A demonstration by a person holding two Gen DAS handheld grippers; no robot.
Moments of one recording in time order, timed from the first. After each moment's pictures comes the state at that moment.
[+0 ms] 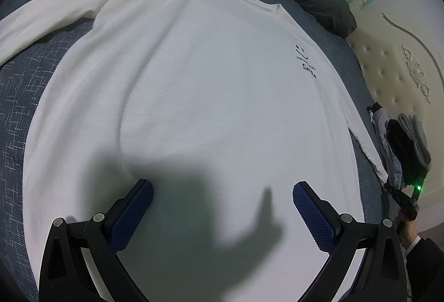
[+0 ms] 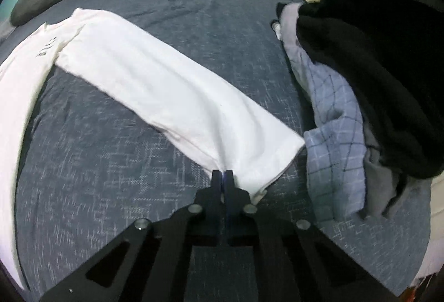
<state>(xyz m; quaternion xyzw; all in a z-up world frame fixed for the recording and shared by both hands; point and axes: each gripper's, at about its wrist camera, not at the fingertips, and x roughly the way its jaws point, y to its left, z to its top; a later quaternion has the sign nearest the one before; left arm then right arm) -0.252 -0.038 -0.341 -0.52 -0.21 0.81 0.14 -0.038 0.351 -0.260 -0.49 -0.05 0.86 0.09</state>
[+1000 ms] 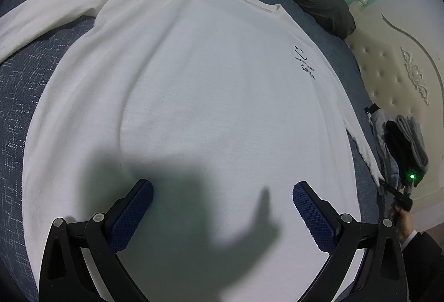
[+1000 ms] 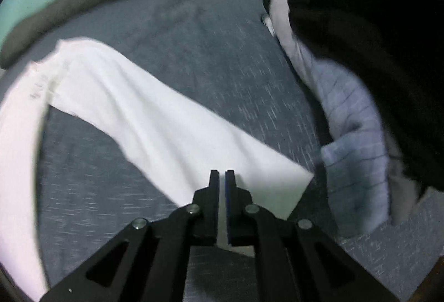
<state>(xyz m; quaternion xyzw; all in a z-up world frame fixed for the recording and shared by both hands) -0.254 -0.039 -0.342 -0.52 -0.22 0.81 0.14 -0.081 0.369 -0.270 -0.51 0.04 0.85 0.13</state>
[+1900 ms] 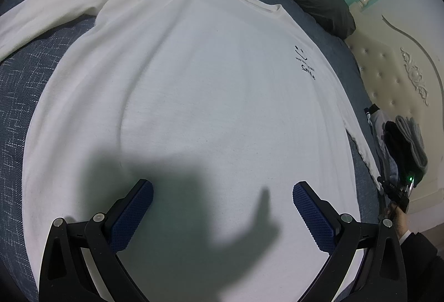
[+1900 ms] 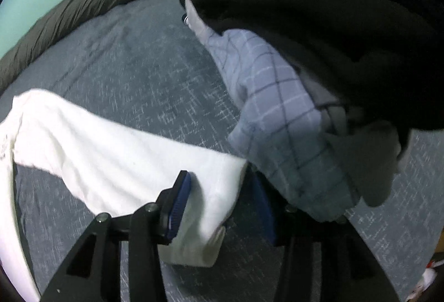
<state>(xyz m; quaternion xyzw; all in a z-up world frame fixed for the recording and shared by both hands) -0.253 -0.043 -0.342 -0.52 -0.22 0.81 0.14 -0.044 0.412 -0.260 -0.44 0.14 0.85 0.25</state>
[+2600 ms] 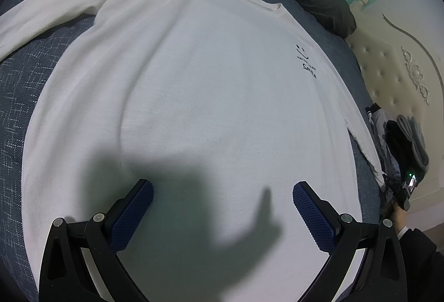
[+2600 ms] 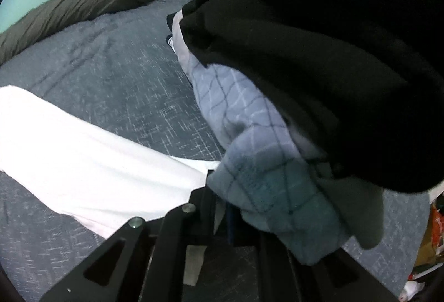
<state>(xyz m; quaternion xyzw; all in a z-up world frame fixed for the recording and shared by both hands) -0.254 -0.044 -0.342 -0.53 -0.22 0.81 0.14 -0.045 0.406 -0.250 -0.41 0.04 0.85 0.33</state>
